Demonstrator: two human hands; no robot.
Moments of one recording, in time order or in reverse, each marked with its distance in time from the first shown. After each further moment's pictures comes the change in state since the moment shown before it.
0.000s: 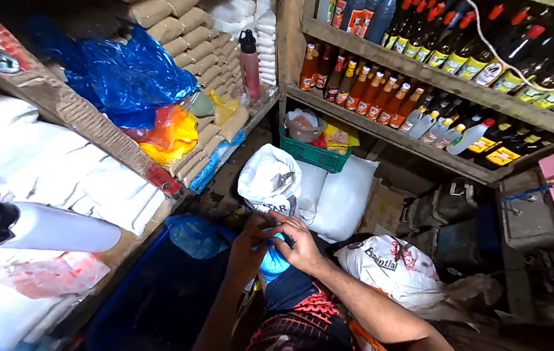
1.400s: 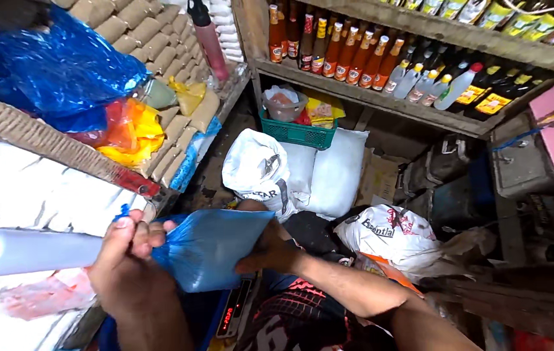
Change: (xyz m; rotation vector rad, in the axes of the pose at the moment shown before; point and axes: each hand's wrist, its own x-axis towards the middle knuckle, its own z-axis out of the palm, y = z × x) left_hand -0.005 0.079 -0.109 -0.812 0.328 0.152; right_hand -0.009 -0.075 0.023 1.063 -0.099 0.216
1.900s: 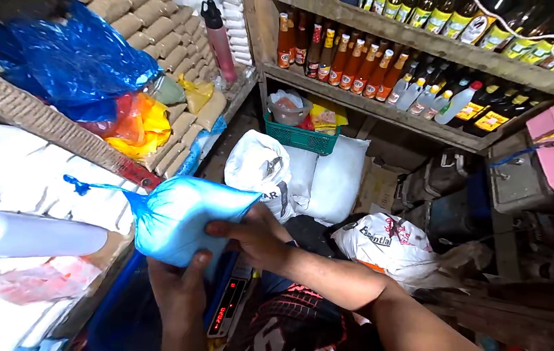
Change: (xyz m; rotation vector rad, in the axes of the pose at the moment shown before) left_hand -0.074 -0.046 -0.011 0.311 0.061 0.078; right_hand 0.046 -0.024 0.038 0.252 0.166 0.161
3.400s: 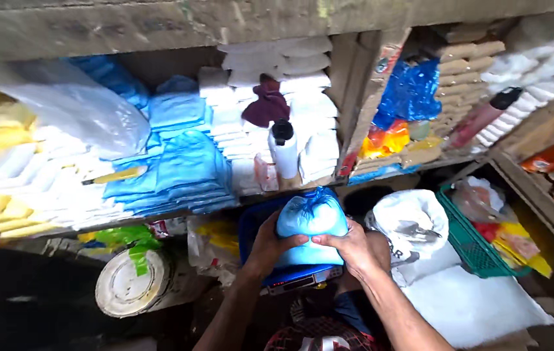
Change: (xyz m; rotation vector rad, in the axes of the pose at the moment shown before) left_hand -0.043 0.037 -0.141 0.139 0.342 -0.149; right_hand 0.059 0.087 0.071 -0.649 -0.370 0.230
